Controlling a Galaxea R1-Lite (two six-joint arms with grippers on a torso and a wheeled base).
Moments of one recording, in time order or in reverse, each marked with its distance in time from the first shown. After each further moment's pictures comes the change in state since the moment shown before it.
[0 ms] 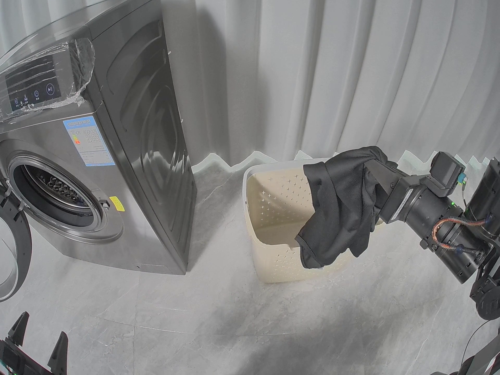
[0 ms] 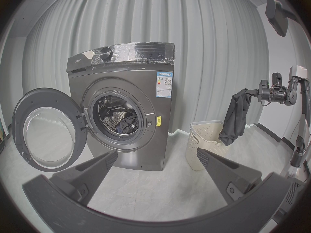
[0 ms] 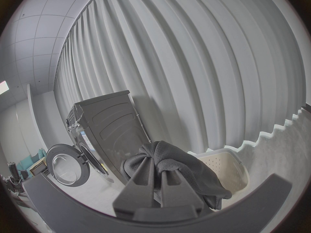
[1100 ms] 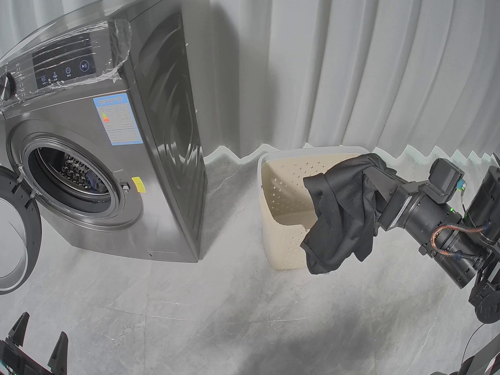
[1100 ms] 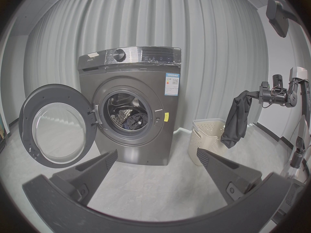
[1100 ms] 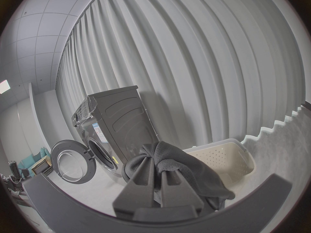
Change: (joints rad) left arm 0.000 0.000 0.000 0.000 0.000 -0.008; right arm 0.011 0.002 0.028 -0.016 0.001 0.002
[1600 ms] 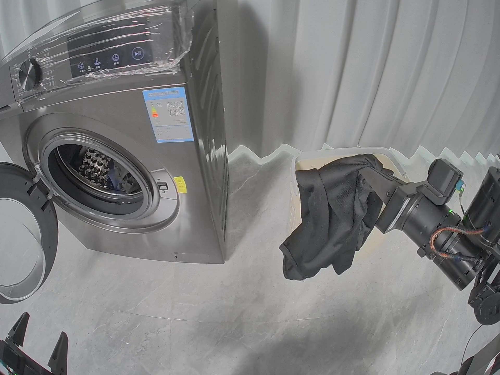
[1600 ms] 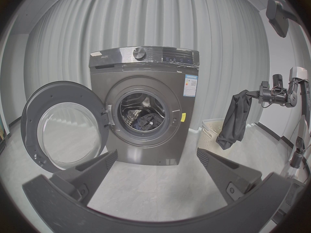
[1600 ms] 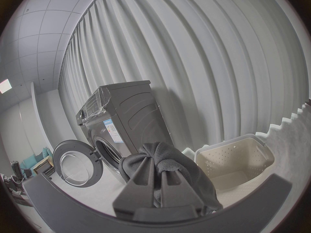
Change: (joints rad) left arm 0.000 0.000 0.000 0.001 0.000 0.000; right arm 0.016 0.003 -0.001 -0.007 0.010 0.001
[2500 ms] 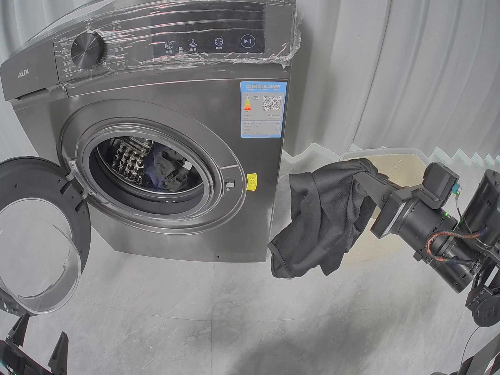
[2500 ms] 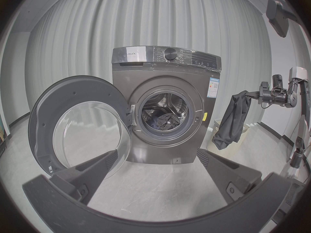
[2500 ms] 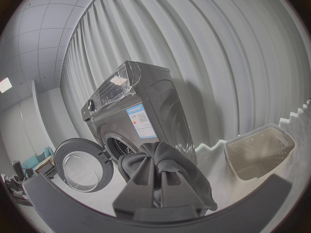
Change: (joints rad) left arm 0.000 0.000 0.000 0.001 0.000 0.000; right arm 0.016 0.012 0.001 0.000 0.005 0.008
